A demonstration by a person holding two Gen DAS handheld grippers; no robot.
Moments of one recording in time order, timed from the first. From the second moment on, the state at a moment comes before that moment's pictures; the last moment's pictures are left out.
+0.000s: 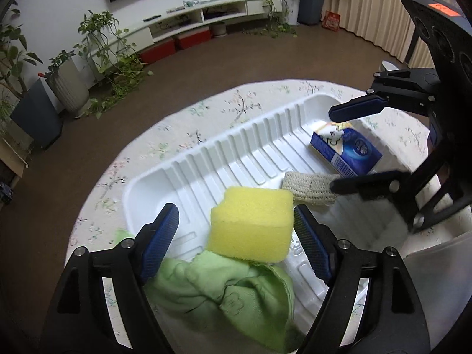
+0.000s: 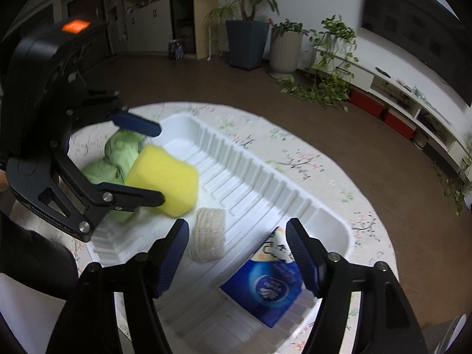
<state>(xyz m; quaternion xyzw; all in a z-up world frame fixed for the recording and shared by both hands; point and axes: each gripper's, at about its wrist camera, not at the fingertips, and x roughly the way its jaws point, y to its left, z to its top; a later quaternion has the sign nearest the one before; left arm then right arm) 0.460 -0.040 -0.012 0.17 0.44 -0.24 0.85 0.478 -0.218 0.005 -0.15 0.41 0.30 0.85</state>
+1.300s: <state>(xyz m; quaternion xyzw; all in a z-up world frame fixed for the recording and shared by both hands) 0.268 0.114 0.052 -0.07 0.30 -0.12 0.95 0.331 -0.386 0.083 0.02 0.34 0.12 0.93</state>
